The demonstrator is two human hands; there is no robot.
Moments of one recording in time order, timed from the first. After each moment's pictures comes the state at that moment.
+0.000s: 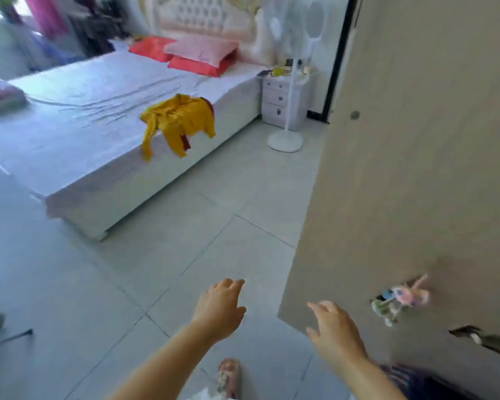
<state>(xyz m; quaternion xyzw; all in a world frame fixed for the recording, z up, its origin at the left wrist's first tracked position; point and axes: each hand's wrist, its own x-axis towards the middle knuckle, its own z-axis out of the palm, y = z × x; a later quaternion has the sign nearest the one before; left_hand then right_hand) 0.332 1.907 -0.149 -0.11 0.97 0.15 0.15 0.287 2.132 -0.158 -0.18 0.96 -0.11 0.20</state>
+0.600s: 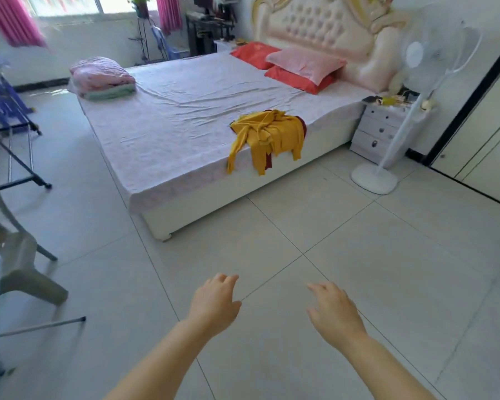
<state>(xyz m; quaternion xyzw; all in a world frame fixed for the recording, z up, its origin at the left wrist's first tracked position) 0.250 1.604 -0.141 -0.29 0.93 0.19 0.12 0.114 1.796 -0.144 -0.35 0.92 -0.06 0.16</state>
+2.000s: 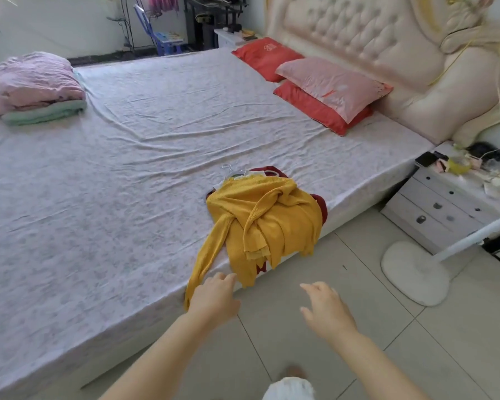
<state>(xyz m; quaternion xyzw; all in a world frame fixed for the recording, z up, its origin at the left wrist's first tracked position) -0.440 1.119 -0.148 -0.31 0.91 0.23 0.16 -0.583 1.296 -0.159 -0.36 0.90 -0.04 0.22</state>
